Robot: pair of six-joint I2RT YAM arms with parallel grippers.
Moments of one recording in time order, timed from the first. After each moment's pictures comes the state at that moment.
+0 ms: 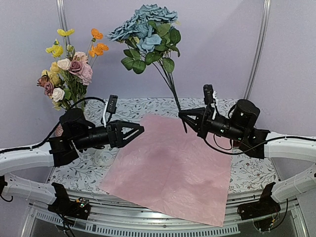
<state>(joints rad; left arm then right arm) -0.86 1.03 0.64 0.39 0.36 -0.65 0.84 1.22 0.77 0.54 -0.30 0.27</state>
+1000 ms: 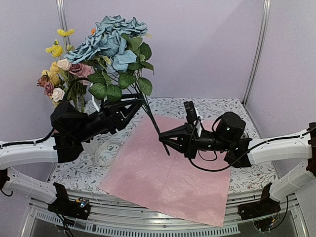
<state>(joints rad) -0.95 1.14 0.75 0.82 0.30 -0.48 1.02 1.40 0.75 0.83 -0.53 0.37</state>
